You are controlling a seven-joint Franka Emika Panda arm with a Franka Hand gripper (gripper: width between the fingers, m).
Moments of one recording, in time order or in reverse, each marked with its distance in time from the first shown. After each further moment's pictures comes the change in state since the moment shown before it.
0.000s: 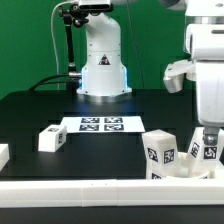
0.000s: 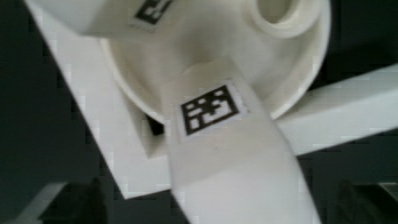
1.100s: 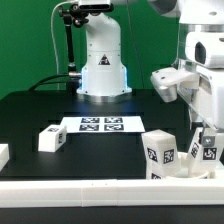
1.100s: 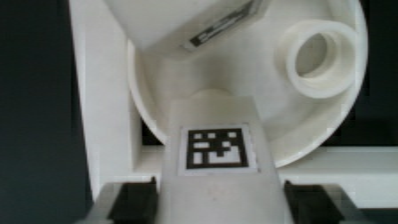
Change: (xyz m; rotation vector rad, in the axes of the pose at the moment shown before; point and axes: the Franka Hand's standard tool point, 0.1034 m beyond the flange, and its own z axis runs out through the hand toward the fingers) arm -0.008 -0.004 0.012 0.000 -0.017 -0.164
